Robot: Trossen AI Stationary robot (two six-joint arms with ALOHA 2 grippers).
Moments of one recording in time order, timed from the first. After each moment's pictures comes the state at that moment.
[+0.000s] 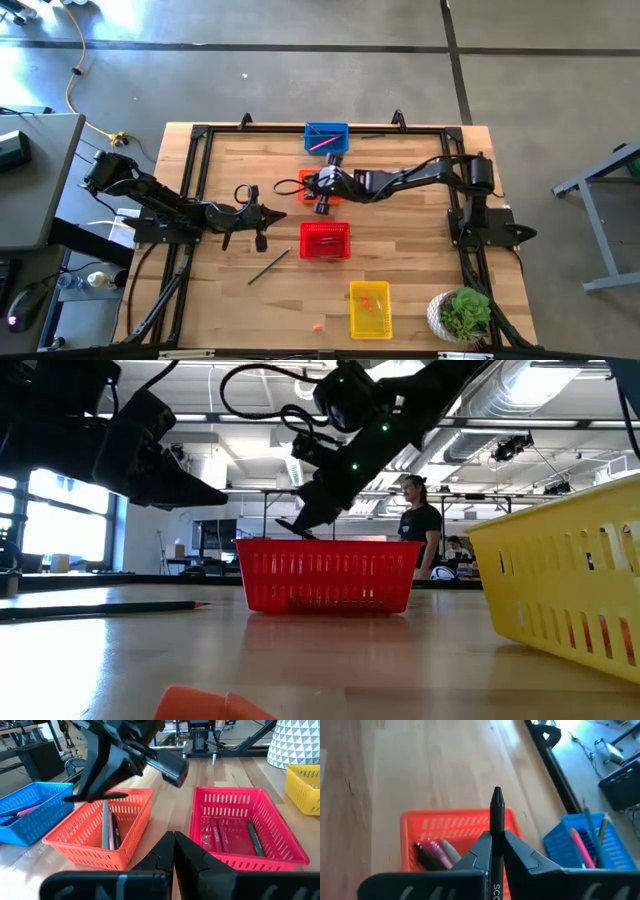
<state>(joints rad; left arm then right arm) -0.11 1.33 0.14 0.93 -0.46 -0.02 -0.11 1.92 1.22 0.04 0.37 -0.24</state>
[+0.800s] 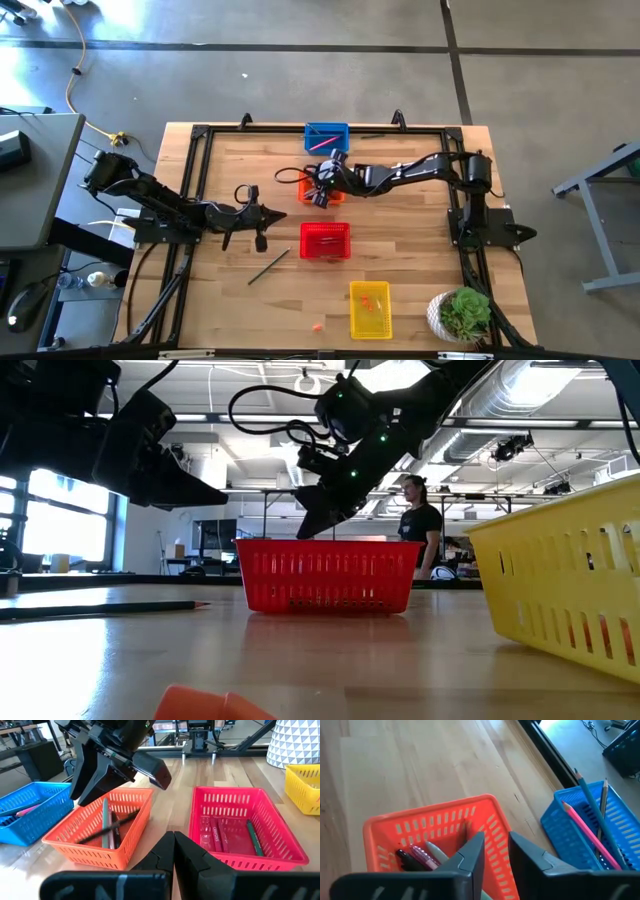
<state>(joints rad) -0.11 1.33 0.14 0.93 -0.45 -0.02 -0.16 1.94 1.22 0.03 0.36 -0.07</state>
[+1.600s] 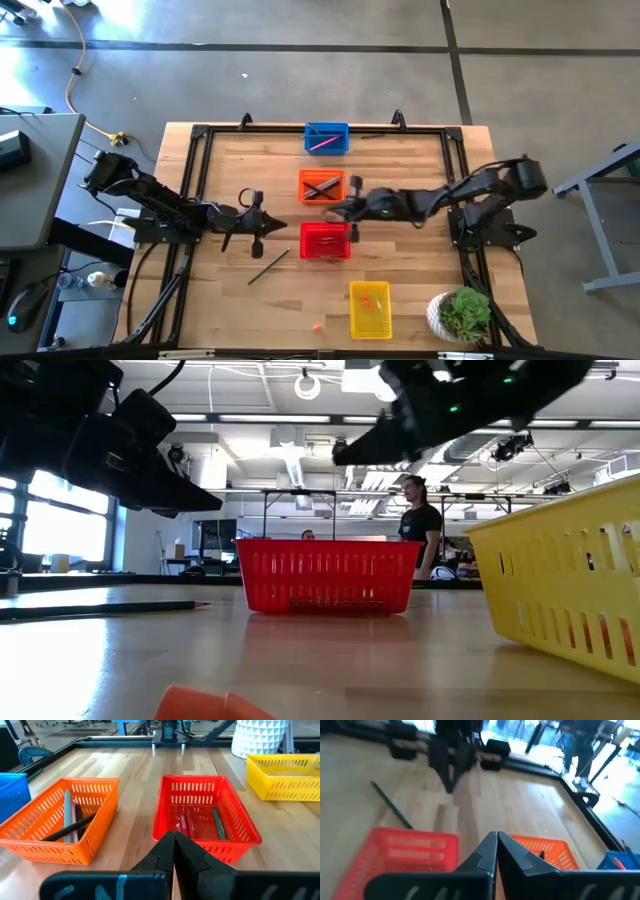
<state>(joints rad) -0.11 1.33 0.15 0.88 -0.30 -0.06 0.07 1.54 0.76 0.44 0.21 -0.20</state>
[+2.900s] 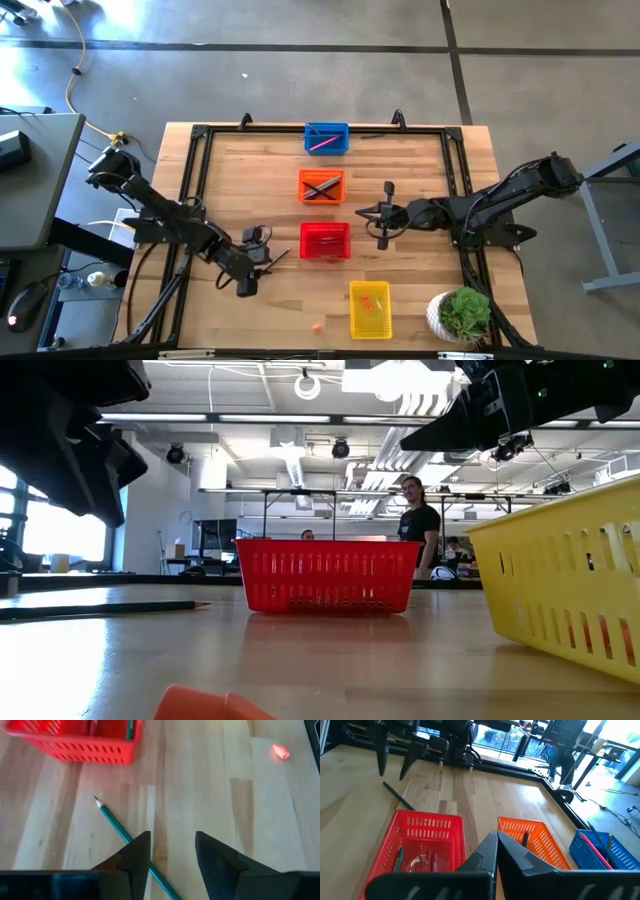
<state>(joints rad) -0.48 1.34 0.64 -0.24 -0.29 -0.56 0.22 1.20 0.47 0.45 0.40 -0.16</state>
